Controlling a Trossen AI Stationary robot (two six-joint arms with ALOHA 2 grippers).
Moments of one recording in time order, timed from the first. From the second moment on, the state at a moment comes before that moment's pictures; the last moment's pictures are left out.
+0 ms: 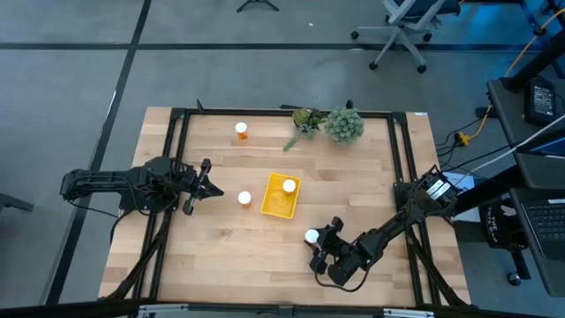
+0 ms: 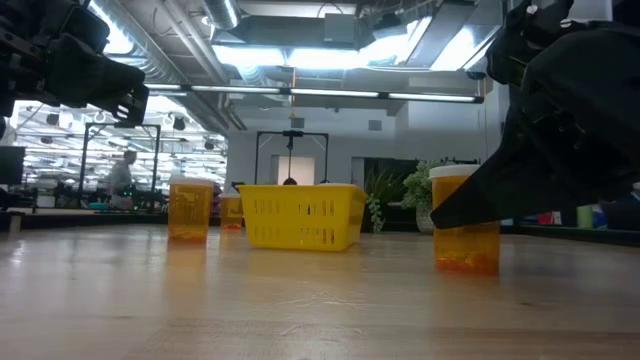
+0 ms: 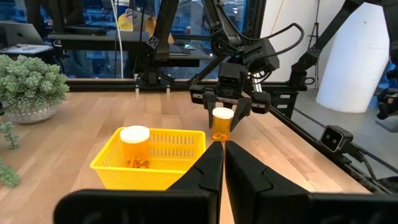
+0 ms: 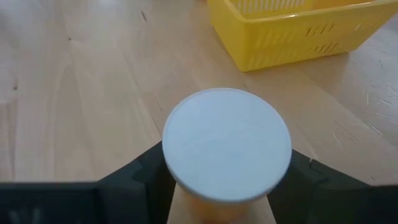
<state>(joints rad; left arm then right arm) 0.10 0.11 0.01 0.06 0.32 -0.07 0.71 1.95 0.91 0.05 0.90 0.93</state>
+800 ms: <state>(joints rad) 0.10 0.11 0.01 0.06 0.32 -0.07 0.72 1.77 0.99 0.02 0.81 0.77</state>
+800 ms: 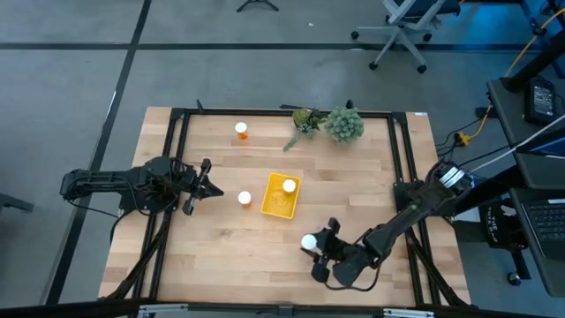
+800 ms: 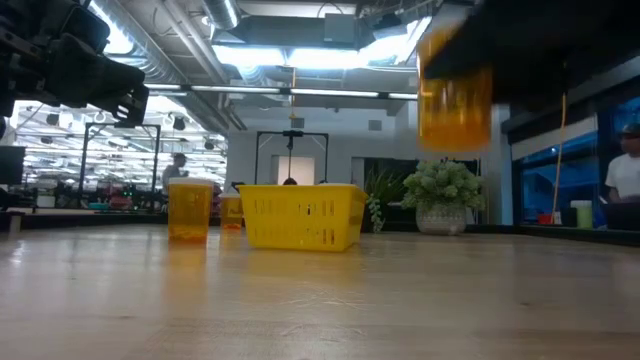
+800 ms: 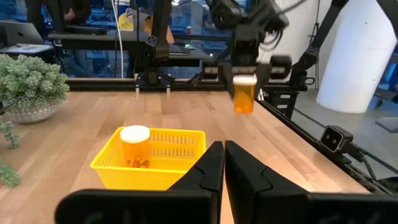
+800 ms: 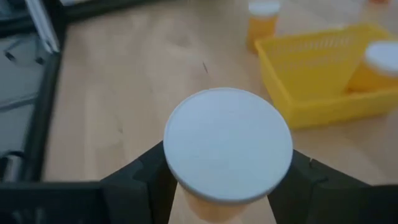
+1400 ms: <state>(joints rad) 0.10 0.11 0.01 0.06 0.32 -0.09 0.72 1.58 0.99 -0.05 0.81 0.62</state>
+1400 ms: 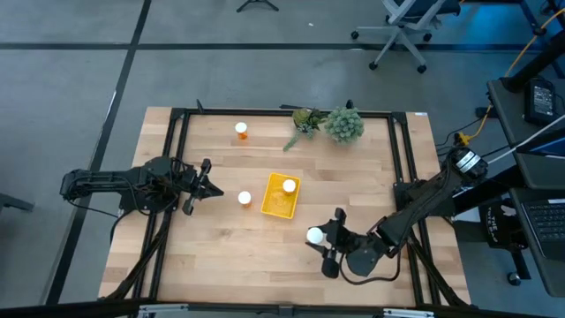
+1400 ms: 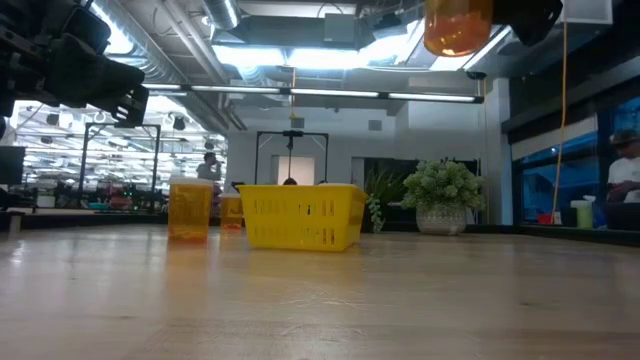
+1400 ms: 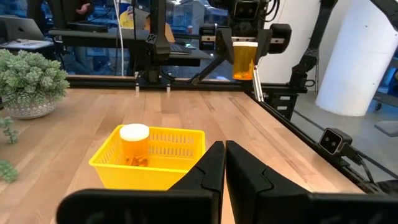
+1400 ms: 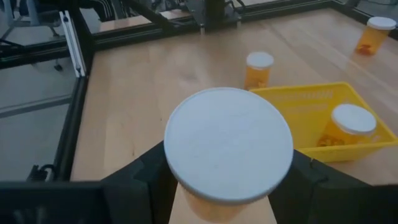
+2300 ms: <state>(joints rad) 0.10 0.11 0.01 0.06 0.31 -0.09 0.39 1.57 0.99 -0.02 0.49 0.29</state>
